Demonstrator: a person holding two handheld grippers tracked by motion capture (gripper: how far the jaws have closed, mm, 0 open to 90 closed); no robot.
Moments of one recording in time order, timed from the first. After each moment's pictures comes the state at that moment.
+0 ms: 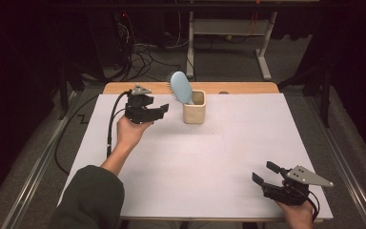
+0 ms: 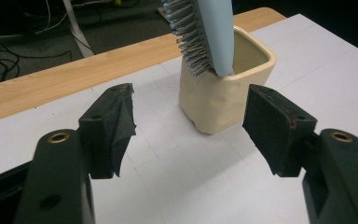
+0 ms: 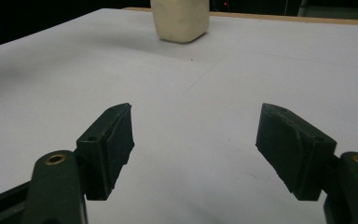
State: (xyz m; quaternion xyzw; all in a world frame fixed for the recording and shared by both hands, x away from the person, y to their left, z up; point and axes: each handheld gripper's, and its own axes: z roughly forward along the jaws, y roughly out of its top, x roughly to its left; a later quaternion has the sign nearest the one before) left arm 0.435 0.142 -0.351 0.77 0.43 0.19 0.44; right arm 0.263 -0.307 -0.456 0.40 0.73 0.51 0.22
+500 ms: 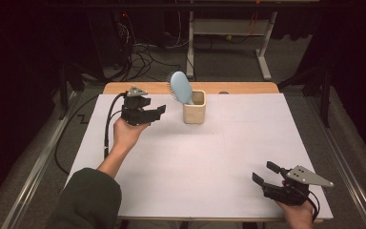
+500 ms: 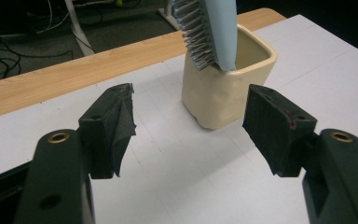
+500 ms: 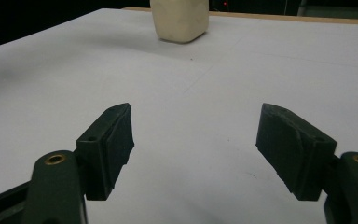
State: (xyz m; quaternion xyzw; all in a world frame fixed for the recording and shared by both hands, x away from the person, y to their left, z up) left arm 0.429 0.150 -0.352 0.76 0.43 0.19 0.44; right arm 0.263 -0.307 -0.456 0.41 0.73 0.51 0.22
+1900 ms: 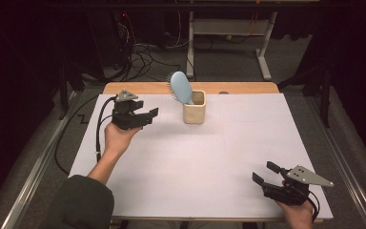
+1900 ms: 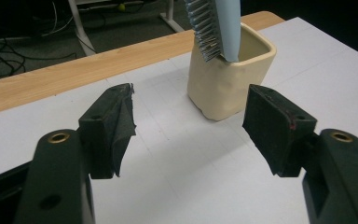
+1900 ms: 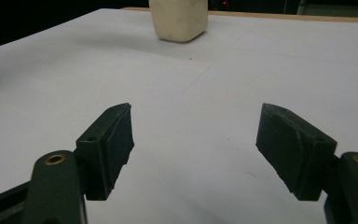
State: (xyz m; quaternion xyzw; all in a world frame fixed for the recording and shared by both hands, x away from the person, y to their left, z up) left arm 0.412 0.171 -0.350 0.76 0.43 0.19 0.45; right arm 0.264 -0.307 -0.457 0.41 0.72 0.51 0.22
